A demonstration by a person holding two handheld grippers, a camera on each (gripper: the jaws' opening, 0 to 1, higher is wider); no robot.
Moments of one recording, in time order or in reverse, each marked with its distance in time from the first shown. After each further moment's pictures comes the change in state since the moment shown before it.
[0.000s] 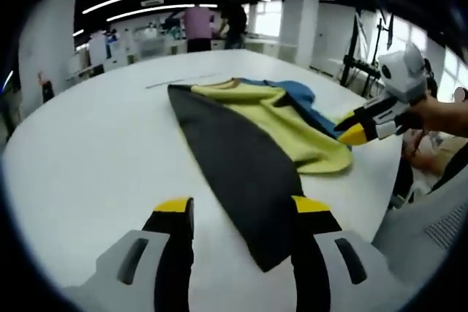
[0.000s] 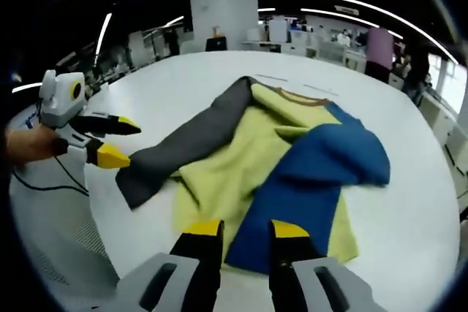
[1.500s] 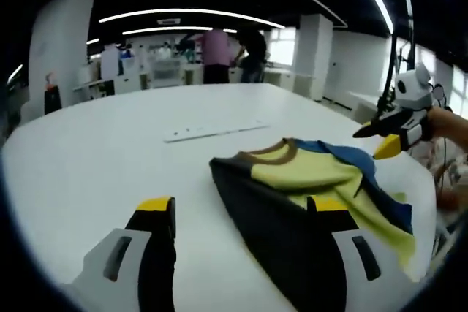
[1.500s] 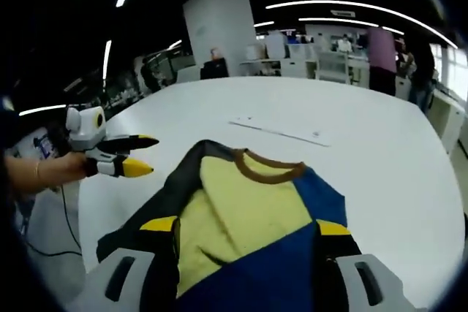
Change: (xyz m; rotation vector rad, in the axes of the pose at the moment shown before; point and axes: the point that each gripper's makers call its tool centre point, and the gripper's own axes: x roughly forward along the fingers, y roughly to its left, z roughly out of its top) left arm 0.088 0.104 0.137 -0.043 -0.182 0.029; right arm 0.041 -0.094 0.134 0.067 -0.103 0.138
